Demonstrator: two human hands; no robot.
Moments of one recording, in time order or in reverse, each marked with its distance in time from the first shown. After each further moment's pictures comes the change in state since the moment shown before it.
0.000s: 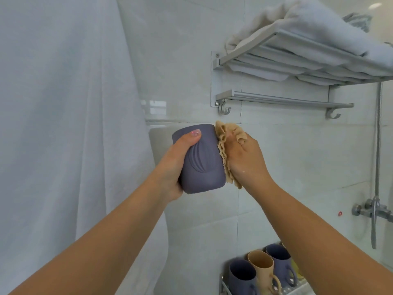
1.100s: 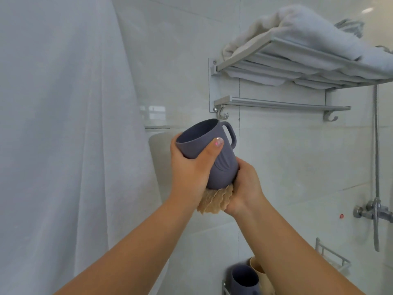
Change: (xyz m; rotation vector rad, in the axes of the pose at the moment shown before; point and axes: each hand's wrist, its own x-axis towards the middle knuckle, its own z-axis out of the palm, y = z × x) left_hand 0.010 -0.024 0.030 0.132 0.350 0.524; right_hand -0.023 -0.006 0.014 1.301 -0.127 0.768
